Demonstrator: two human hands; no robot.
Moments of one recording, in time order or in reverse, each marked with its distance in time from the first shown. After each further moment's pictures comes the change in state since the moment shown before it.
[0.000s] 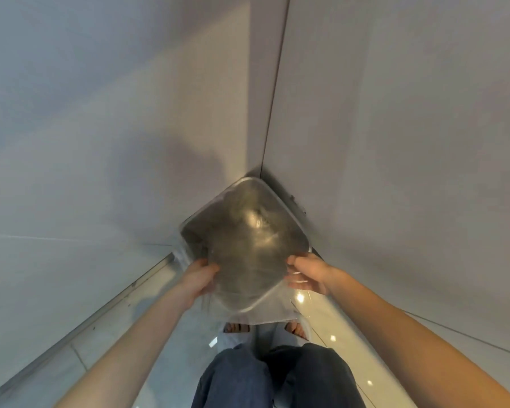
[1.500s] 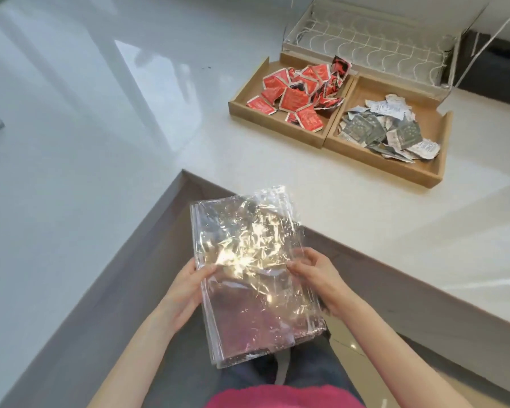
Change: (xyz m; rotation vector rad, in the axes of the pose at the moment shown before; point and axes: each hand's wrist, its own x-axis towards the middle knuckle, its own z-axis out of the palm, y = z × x) left_hand -0.399 0.104 -0.055 -0.054 -0.451 0.512; right_hand -0.464 0.020 -0.032 0.351 0.281 -0.569
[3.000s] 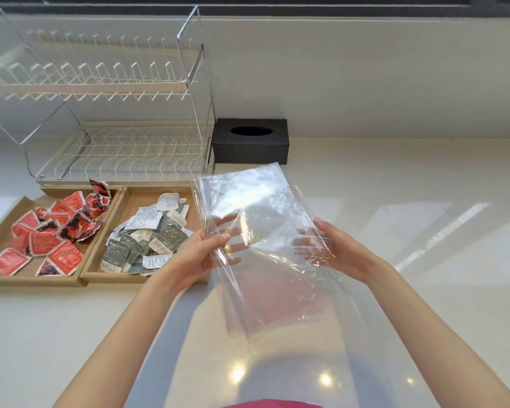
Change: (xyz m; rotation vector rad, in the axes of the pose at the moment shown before) left_hand 0.115 0.109 0.470 0.265 -0.679 0.135; right_hand -0.024 -0.030 -0.463 0.425 0.121 -0.157
